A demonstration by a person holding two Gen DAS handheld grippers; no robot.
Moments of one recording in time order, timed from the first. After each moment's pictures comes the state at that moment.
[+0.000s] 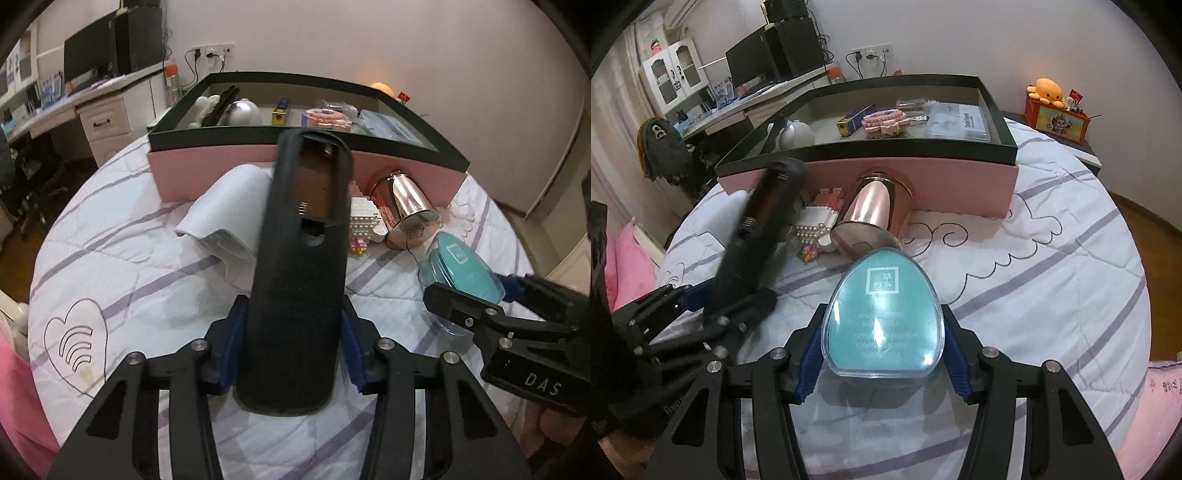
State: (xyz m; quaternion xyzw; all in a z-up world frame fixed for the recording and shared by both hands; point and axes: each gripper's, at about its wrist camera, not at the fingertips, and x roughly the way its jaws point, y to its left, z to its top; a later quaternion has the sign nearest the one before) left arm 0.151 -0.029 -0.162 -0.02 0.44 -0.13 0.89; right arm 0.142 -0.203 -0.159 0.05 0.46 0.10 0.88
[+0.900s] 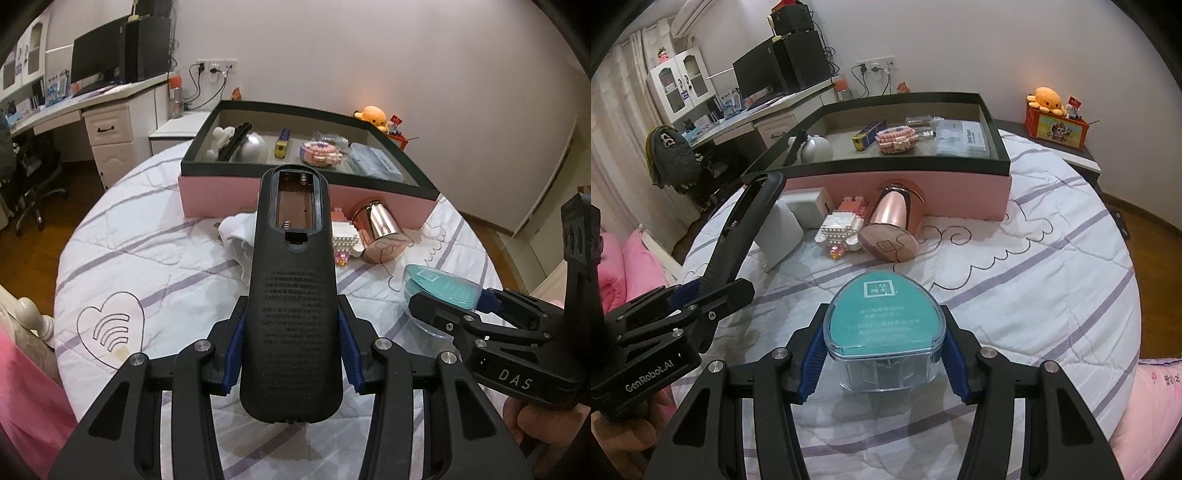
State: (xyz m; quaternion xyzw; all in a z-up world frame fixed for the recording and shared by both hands) left arm 0.122 -0.013 -0.126 -0.04 0.41 -0.14 0.90; right arm 0.120 -0.197 -0.136 0.05 0.43 0.11 0.89
